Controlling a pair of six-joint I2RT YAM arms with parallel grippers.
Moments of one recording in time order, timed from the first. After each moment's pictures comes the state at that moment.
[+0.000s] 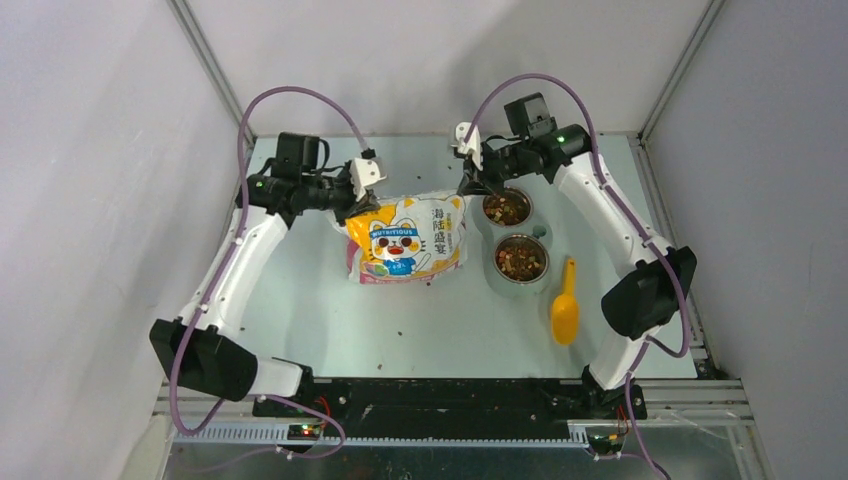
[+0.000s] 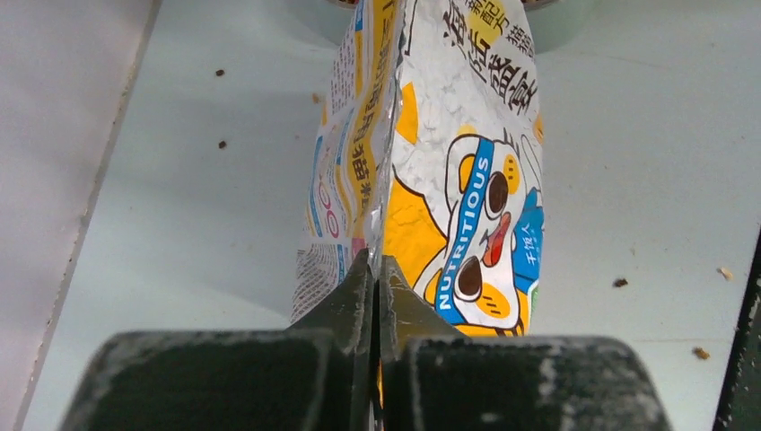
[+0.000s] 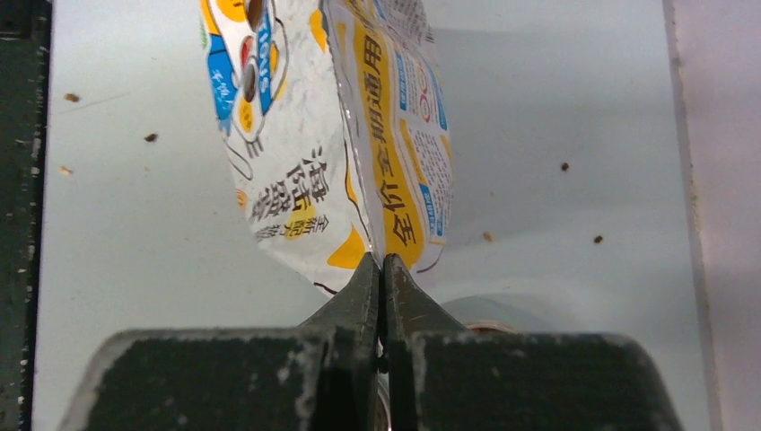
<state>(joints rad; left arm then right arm) -0.24 1.36 1.40 -0.80 0.70 0.83 0.43 1.77 1.86 -0.94 -0.76 -0.86</state>
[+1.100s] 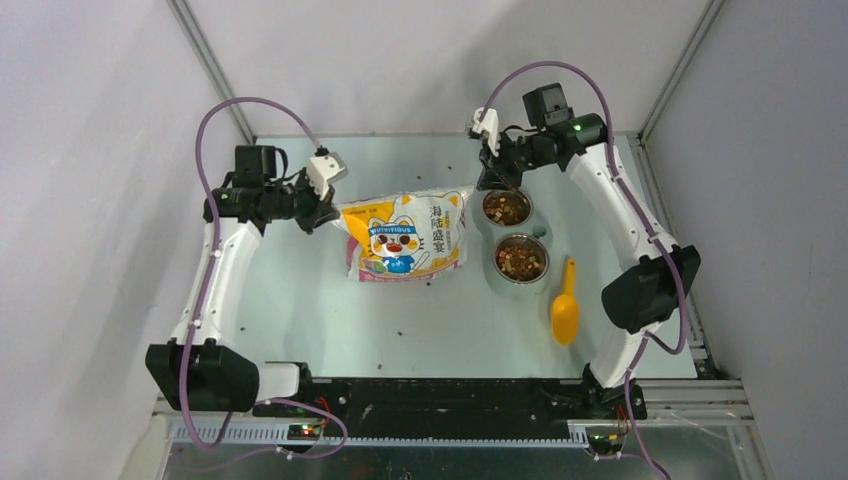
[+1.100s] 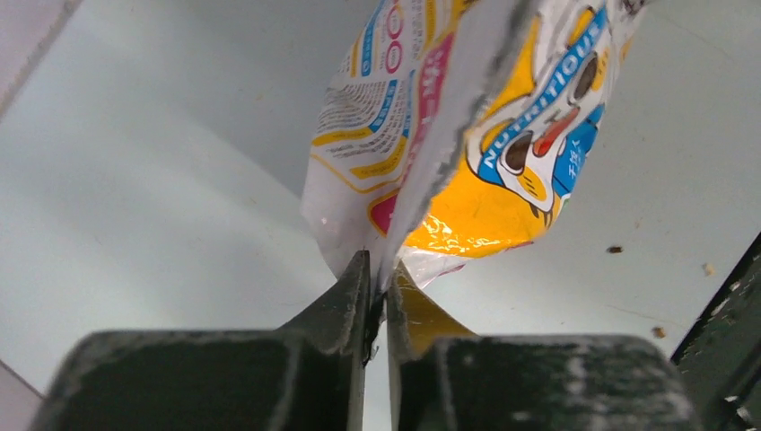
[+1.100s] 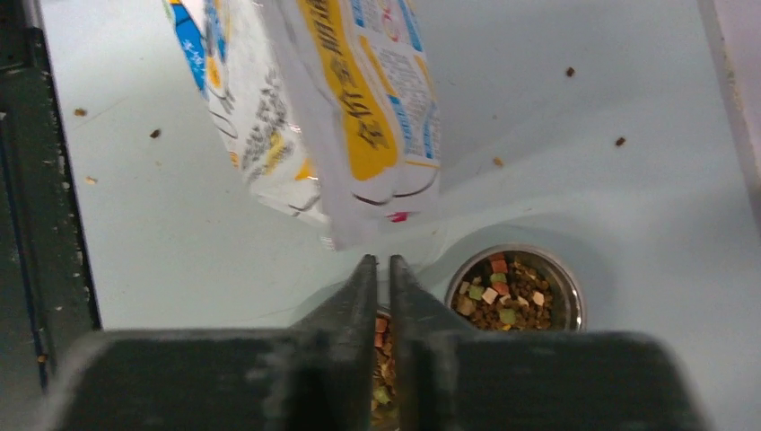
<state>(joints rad) -0.01 1.29 1.34 -0.91 0.65 0.76 0.36 1.80 1.96 -1.08 -0.73 -0.75</state>
